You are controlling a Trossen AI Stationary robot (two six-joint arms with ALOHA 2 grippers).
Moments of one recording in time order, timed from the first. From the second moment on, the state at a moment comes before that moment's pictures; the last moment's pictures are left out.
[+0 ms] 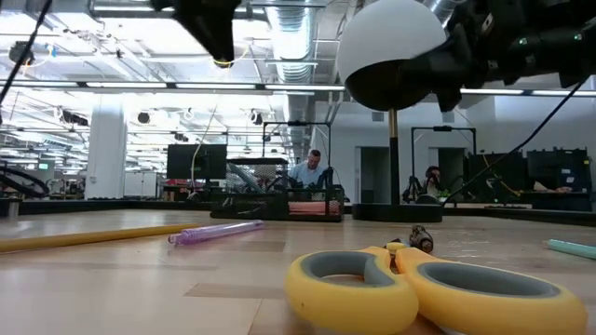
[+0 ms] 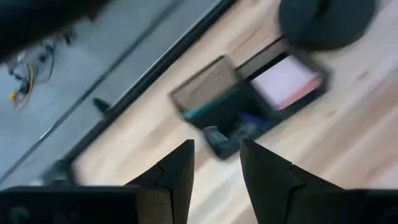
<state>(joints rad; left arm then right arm) -0.27 1.66 1.56 -1.36 -0.85 -1.01 0.06 0.98 0.27 0.60 0.10 0.15</state>
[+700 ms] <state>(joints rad) -0.80 1.85 1.15 -0.87 -0.81 -1.84 -0.08 0.99 0.37 0.93 0.10 -0.14</state>
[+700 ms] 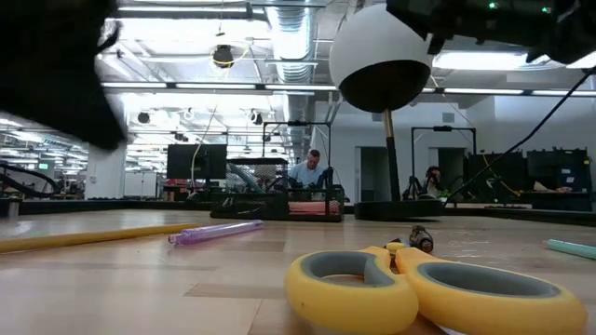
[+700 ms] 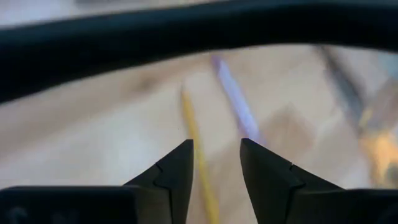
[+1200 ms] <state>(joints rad) -0.94 2.27 1.46 -1.17 -0.74 -2.25 -0.09 1.10 0.44 0.93 0.10 -0.09</state>
